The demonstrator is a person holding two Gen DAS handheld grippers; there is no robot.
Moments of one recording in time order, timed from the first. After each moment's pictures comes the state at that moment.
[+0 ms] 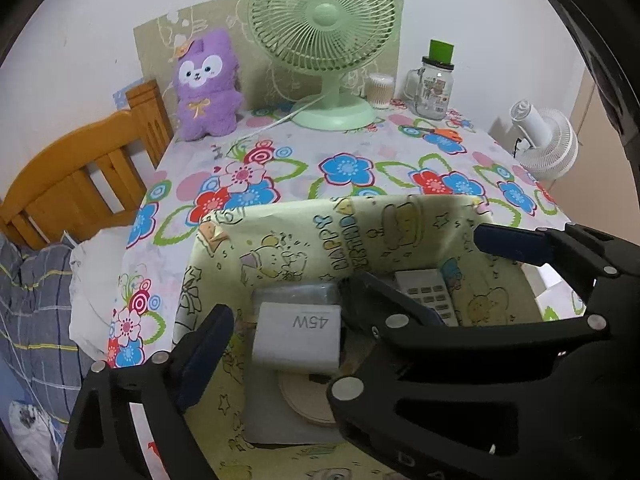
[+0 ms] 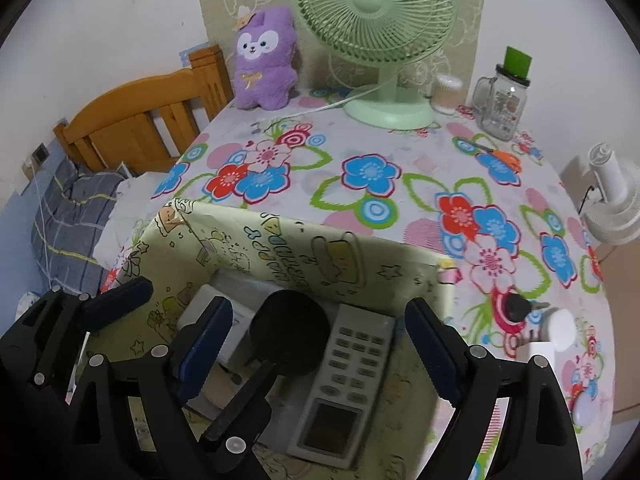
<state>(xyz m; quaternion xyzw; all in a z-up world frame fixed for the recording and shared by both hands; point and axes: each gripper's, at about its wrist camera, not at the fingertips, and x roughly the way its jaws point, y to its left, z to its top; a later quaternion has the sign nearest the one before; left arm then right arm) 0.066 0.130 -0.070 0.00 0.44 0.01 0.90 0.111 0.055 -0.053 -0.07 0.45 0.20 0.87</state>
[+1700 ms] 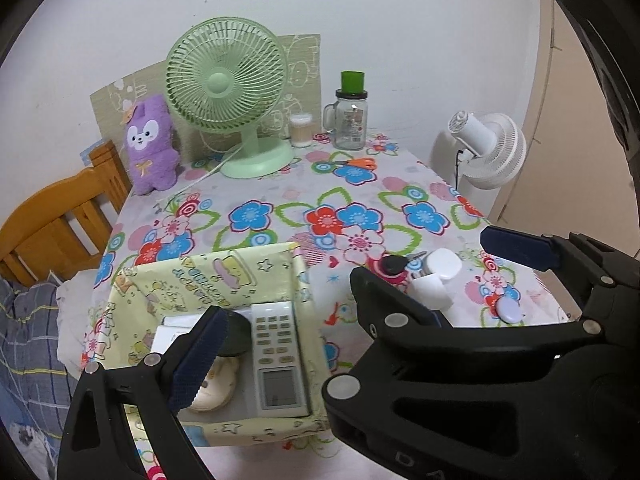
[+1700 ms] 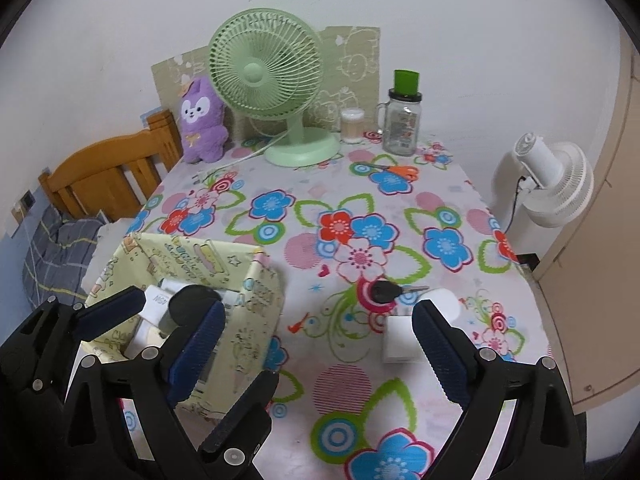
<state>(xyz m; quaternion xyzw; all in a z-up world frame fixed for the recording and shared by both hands) 0.044 0.006 -0.019 0.02 0.39 -0.04 0.92 0.074 -0.082 0.003 -0.03 0.40 0.14 0.91</state>
